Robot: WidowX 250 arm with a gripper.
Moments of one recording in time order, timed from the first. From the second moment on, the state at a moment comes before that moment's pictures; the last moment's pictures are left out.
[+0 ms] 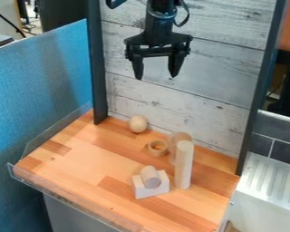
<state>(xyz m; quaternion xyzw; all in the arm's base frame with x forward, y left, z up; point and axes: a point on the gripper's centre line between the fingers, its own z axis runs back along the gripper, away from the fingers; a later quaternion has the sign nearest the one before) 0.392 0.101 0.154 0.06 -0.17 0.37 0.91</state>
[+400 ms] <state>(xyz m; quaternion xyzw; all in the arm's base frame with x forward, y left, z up) 0.409 0.108 0.118 0.07 -0.13 0.38 0.91</state>
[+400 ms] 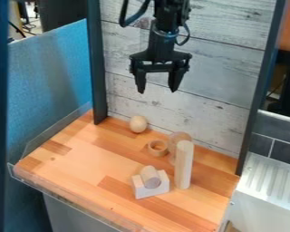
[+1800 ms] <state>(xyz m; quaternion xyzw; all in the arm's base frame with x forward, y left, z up) 0.434 0.200 0.001 0.06 -0.04 0.18 0.98</state>
